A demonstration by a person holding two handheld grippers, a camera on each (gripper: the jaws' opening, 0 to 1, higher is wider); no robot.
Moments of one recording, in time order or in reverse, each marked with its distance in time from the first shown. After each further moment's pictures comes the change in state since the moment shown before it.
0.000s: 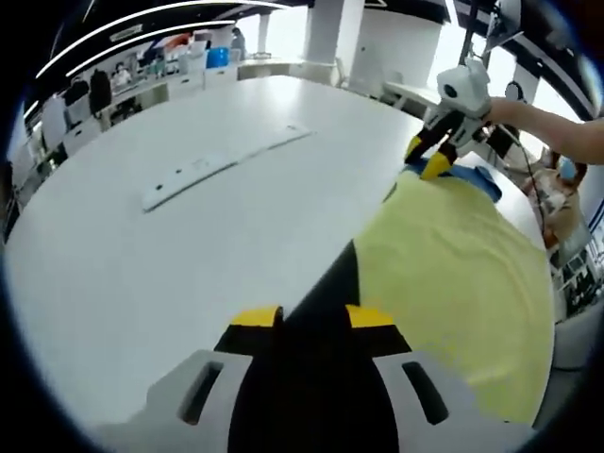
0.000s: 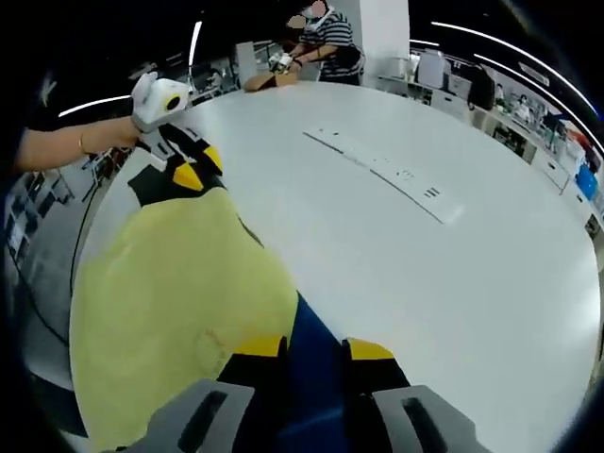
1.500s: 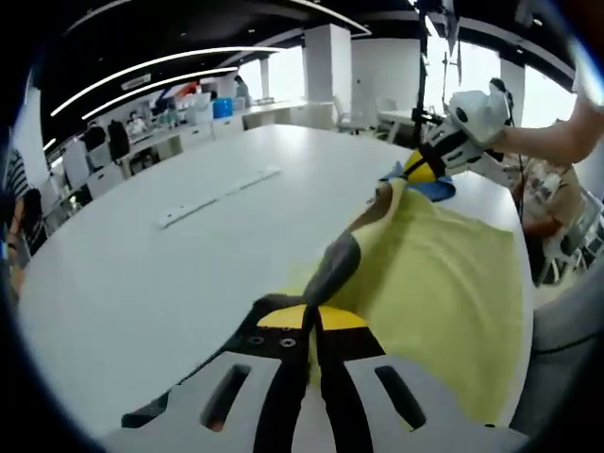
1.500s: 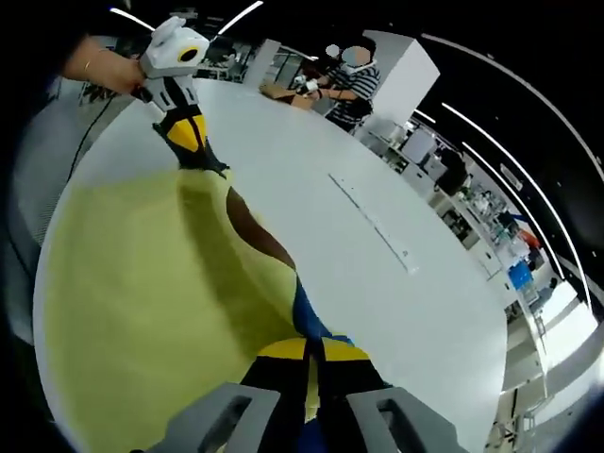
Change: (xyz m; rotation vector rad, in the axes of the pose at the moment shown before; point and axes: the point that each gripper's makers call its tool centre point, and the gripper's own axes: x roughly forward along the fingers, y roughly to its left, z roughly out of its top) left arm -0.085 -0.111 -0.037 0.071 -0.194 0.103; right arm -0.071 0.097 -0.035 -0.319 -0.104 -0.388
